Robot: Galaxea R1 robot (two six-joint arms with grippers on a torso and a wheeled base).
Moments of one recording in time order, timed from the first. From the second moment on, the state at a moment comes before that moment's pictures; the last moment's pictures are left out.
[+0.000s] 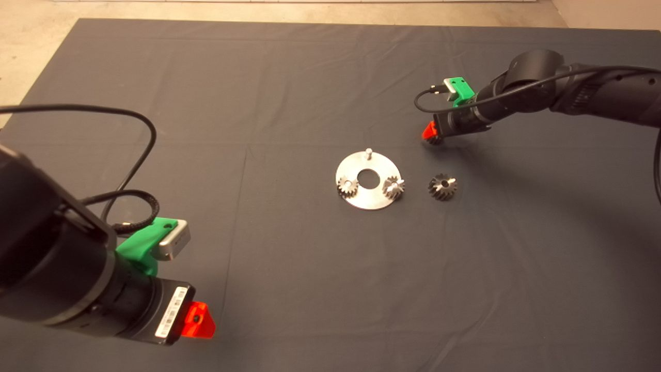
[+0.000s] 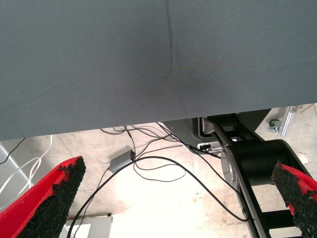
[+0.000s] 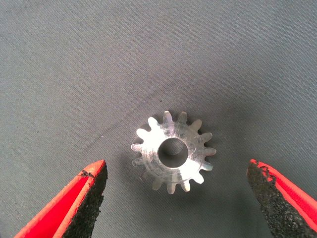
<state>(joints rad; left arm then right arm) -0.58 2.20 -0.37 -0.01 1.53 -1.71 0.34 2.47 -1.45 -0.59 -1.12 0.99</state>
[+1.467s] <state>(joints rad) -0.57 2.20 -0.37 -0.01 1.53 -1.71 0.33 2.47 -1.45 -0.63 -1.12 0.99</state>
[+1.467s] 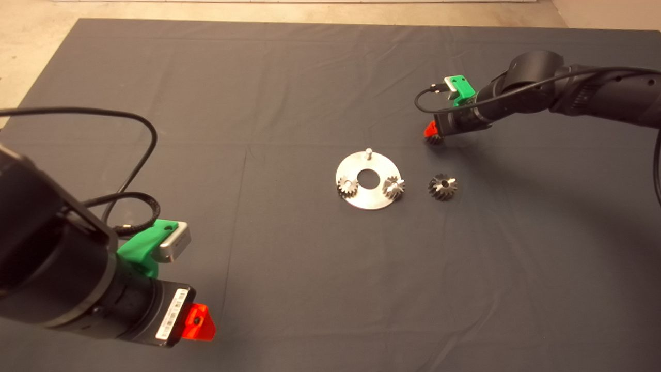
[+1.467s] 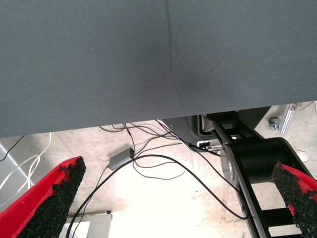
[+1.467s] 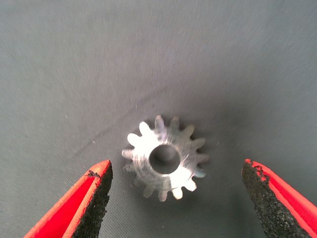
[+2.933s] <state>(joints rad) -0.57 2.20 -0.37 -0.01 1.53 -1.72 0.31 2.47 -1.45 -0.70 -1.09 0.98</state>
